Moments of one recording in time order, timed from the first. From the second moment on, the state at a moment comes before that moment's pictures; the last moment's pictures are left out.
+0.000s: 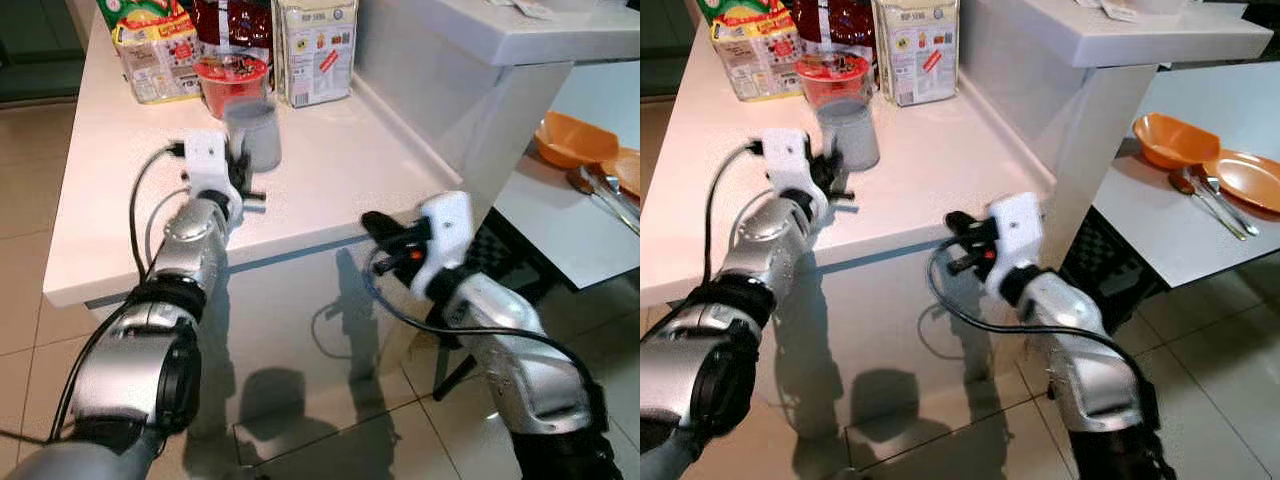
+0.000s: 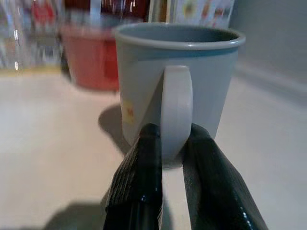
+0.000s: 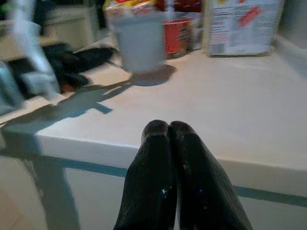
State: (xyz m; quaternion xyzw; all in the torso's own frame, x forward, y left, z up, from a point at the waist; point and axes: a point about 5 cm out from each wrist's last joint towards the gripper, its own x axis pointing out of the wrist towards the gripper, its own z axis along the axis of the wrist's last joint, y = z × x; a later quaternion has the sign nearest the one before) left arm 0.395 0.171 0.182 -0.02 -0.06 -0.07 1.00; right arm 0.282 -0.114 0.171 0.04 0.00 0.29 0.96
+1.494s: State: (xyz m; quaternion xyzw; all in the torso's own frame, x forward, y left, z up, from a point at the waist) left arm 0.278 0.126 0.166 0.10 -0.06 -0.12 0.99; right arm 0.269 -0.147 0.161 -0.01 0.00 0.12 0.99
